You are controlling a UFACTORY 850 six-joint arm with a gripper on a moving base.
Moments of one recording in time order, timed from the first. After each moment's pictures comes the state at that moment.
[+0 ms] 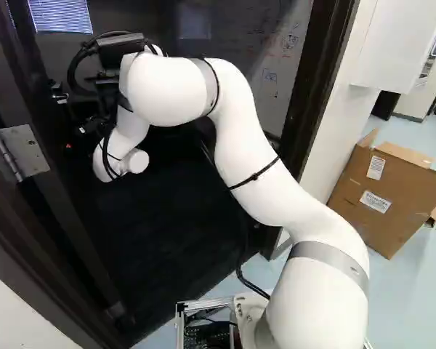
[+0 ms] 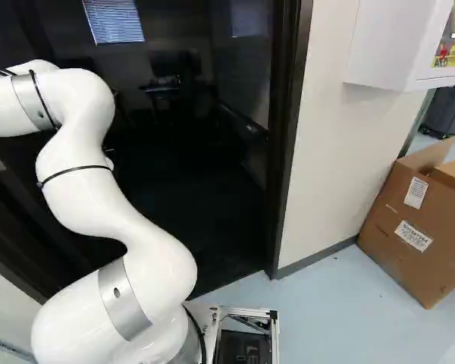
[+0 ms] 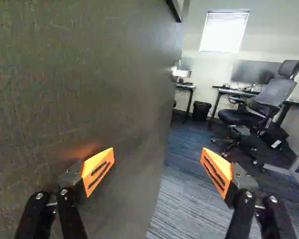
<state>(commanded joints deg) 44.8 -47.6 -78.7 -9.8 57.0 0.0</state>
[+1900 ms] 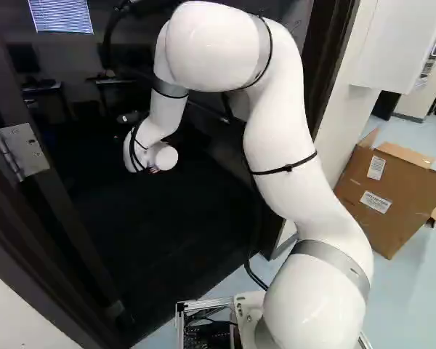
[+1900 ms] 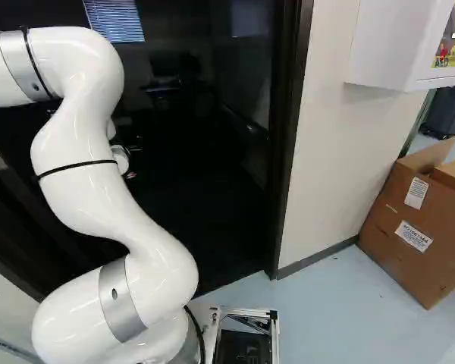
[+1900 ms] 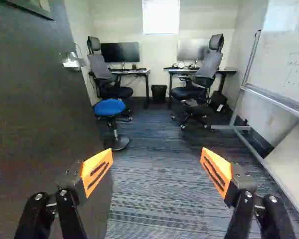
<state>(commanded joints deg) 36.8 -33.4 -58.9 4.9 57.1 0.0</state>
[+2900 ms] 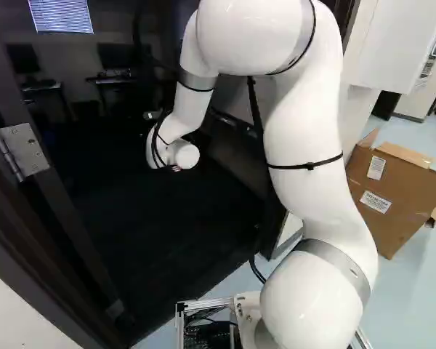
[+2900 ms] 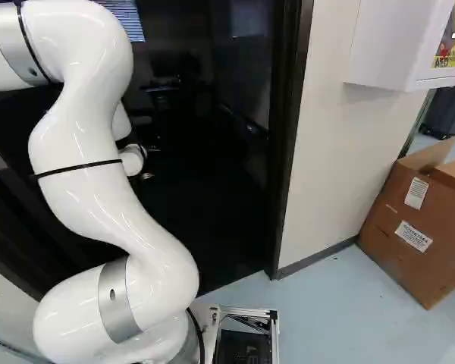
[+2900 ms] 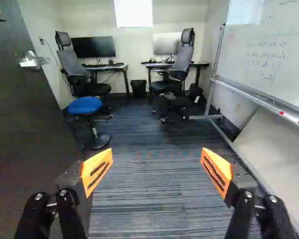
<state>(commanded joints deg) 30.6 -26.2 -49.5 6.6 57.1 0.0</state>
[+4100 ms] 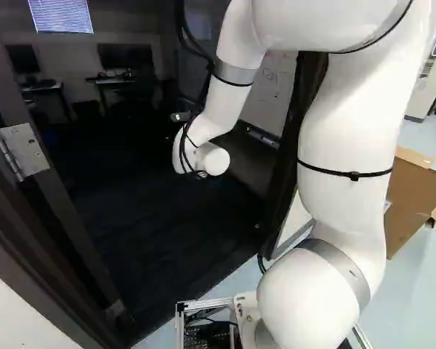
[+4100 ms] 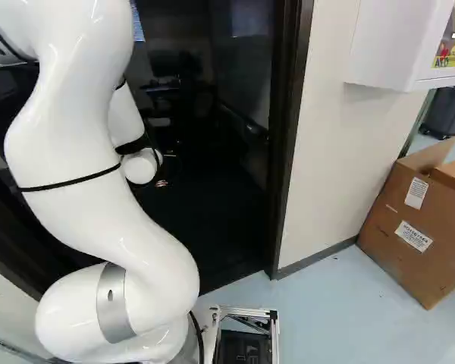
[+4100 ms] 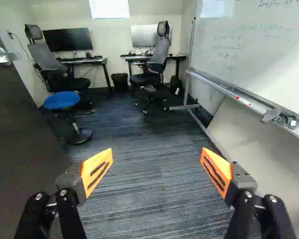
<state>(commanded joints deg) 23.8 -13.2 -33.6 6.6 57.1 0.0</state>
